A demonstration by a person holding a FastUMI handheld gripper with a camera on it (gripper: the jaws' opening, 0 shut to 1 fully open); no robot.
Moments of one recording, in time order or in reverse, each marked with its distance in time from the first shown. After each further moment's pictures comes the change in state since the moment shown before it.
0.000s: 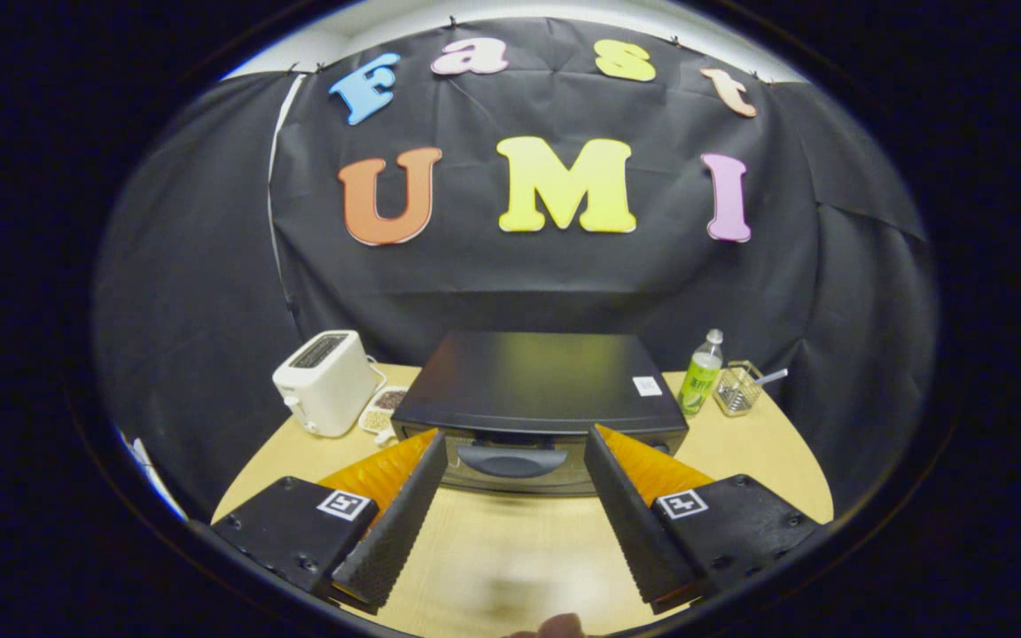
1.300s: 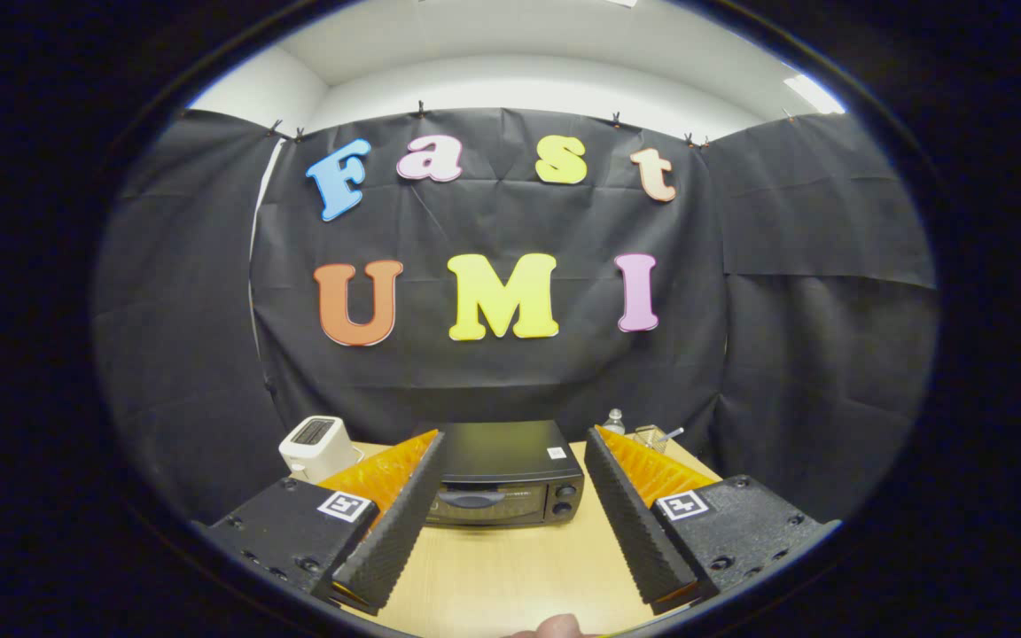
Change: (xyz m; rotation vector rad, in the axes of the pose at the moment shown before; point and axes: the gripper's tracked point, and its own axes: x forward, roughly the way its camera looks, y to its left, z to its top) arm -0.171 -0.020 0.075 0.039 -0.270 -0.188
